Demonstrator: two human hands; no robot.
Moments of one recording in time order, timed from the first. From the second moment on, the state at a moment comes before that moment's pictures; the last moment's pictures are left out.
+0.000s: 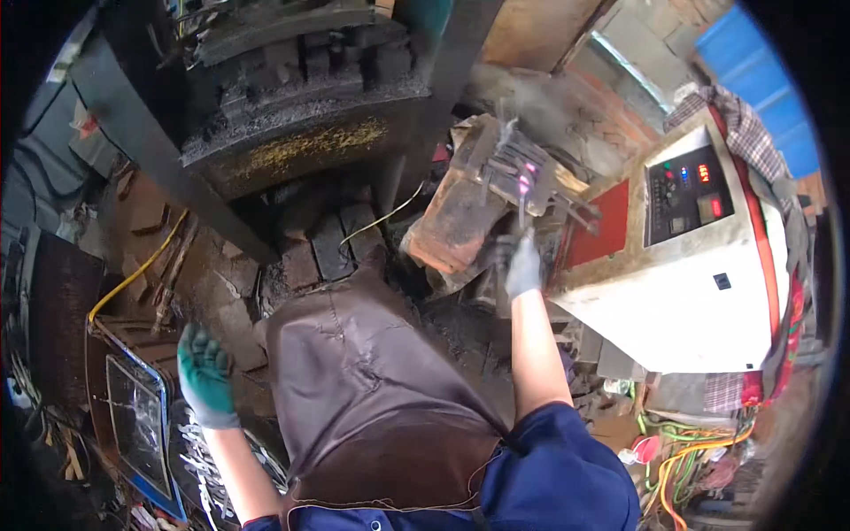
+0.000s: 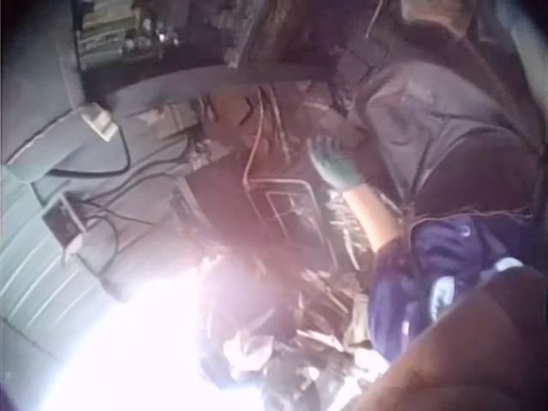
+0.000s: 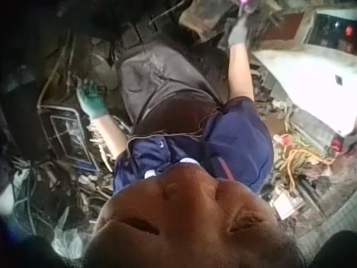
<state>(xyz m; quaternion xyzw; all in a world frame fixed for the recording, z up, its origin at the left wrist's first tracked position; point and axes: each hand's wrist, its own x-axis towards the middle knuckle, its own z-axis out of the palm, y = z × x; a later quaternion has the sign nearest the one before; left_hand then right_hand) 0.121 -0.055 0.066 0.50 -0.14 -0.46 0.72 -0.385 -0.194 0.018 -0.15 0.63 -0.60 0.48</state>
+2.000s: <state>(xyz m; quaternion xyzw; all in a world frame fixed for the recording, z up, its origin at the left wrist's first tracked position) 0.317 0.025 0.052 0.50 0.07 -0.33 0.79 -0.243 -0.169 0.045 -0.25 0.47 -0.43 0.73</state>
